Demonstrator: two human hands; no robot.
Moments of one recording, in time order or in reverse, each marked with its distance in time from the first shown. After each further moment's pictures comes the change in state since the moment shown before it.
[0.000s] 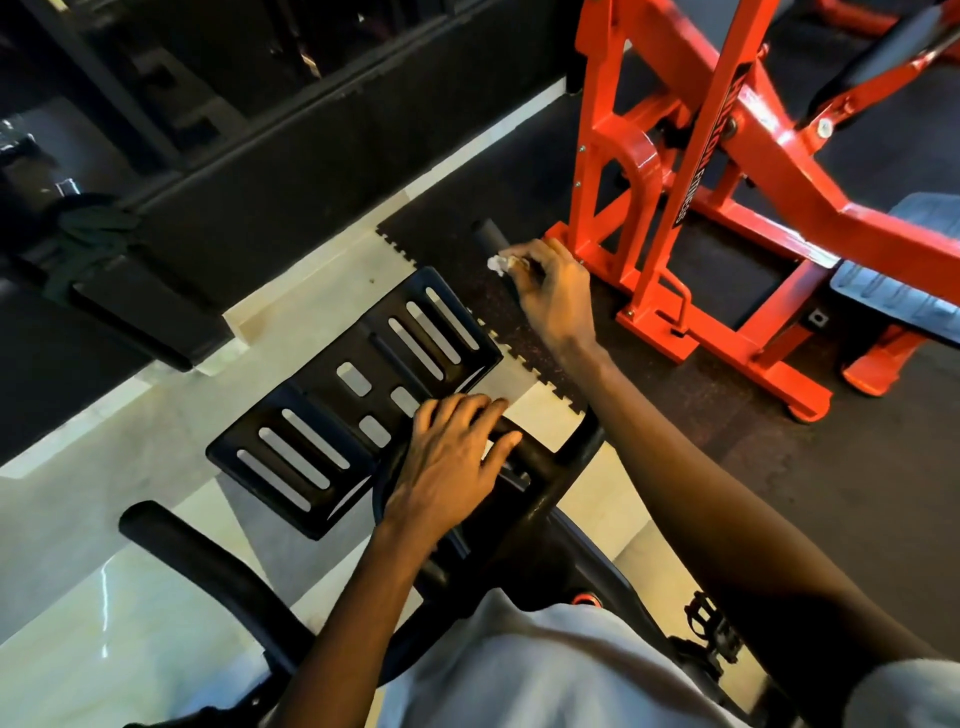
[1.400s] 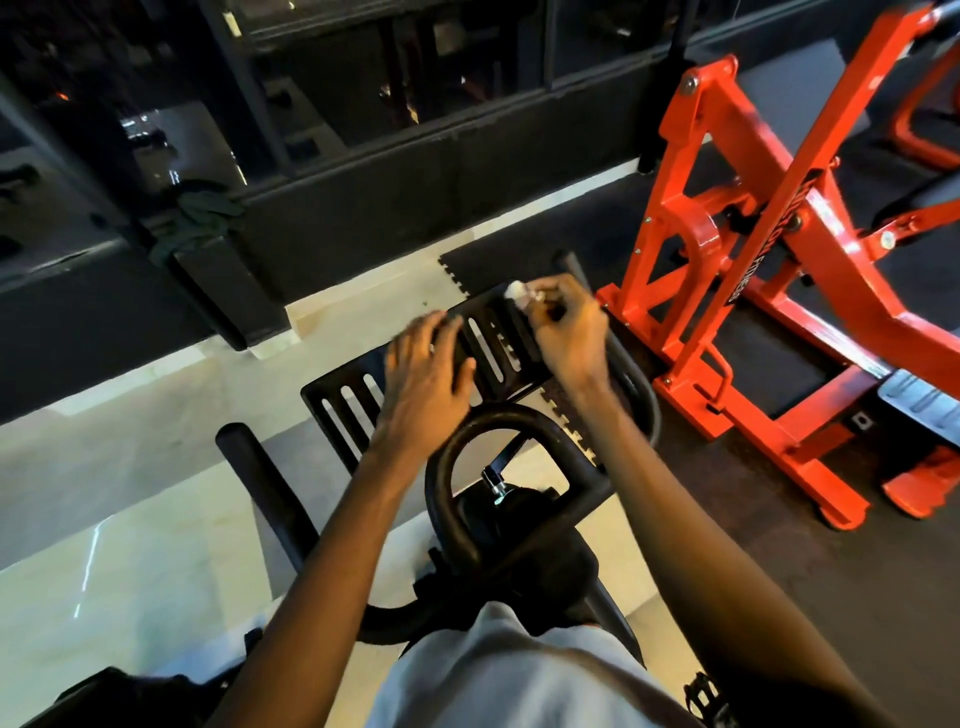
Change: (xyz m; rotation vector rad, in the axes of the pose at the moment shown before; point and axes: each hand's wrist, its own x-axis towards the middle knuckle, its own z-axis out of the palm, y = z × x) left_hand -0.004 -0.056 -0.066 -0.060 0.259 -0.362; right_hand -0.031 -0.079 0.016 0.237 -0.068 0.084
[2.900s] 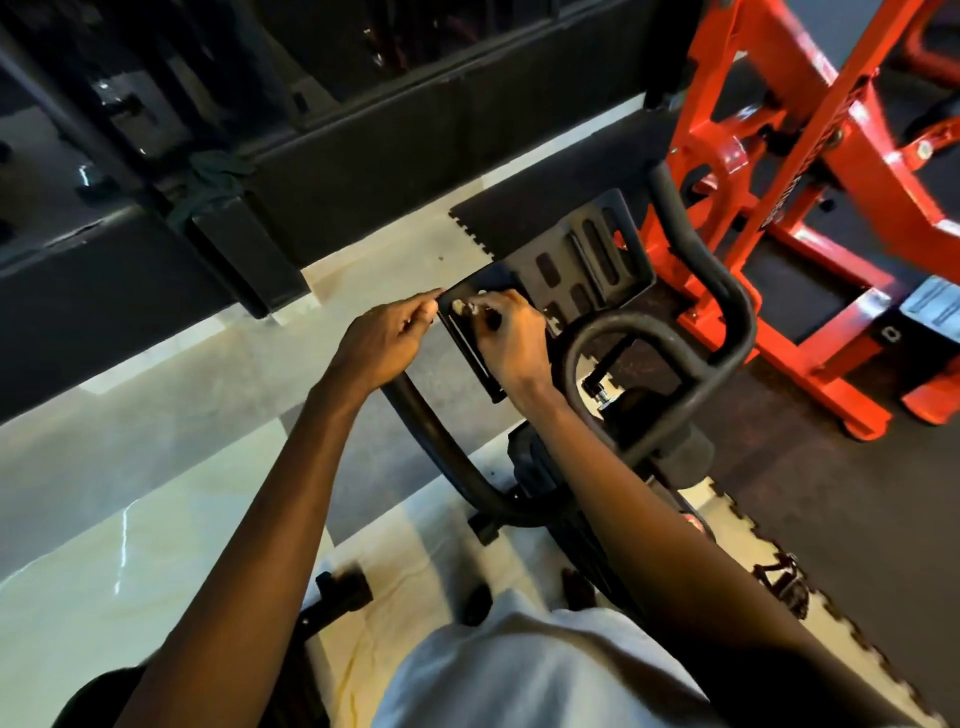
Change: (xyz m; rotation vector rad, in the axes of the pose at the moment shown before) left_hand -0.049 -0.173 -0.086 -0.225 -0.310 -0.051; right_hand -0.135 -0.099 0.165 -0.179 -0.090 0.014
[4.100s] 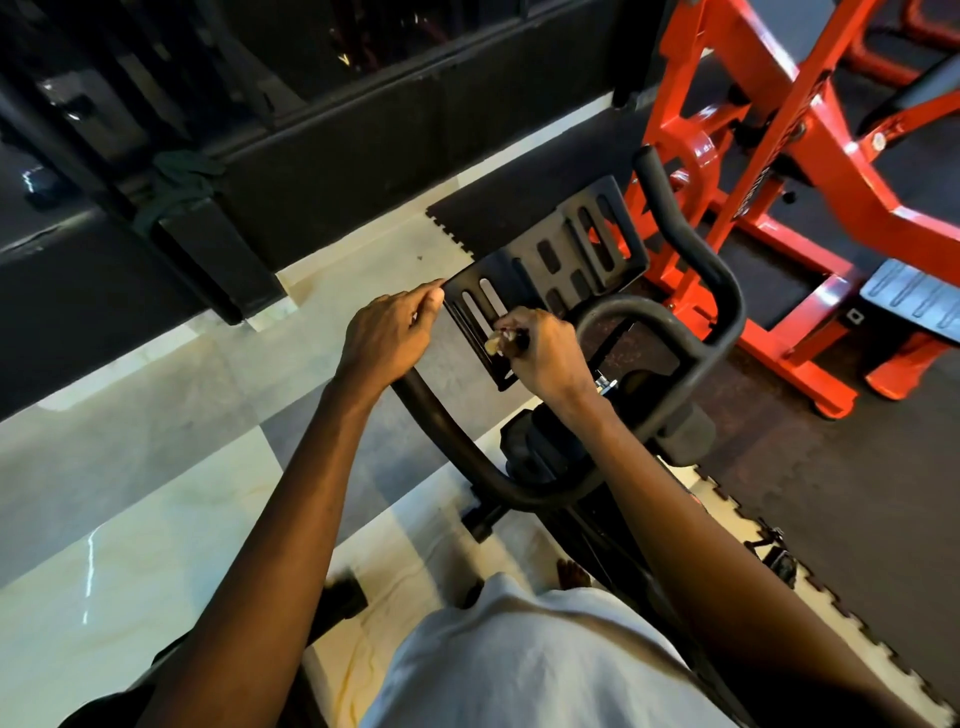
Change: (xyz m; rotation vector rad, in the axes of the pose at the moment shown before) left_hand 0.003 -0.011 0.013 0.068 0.034 0.039; right_hand -0.029 0.013 -0.027 -0.213 -0.229 0.054
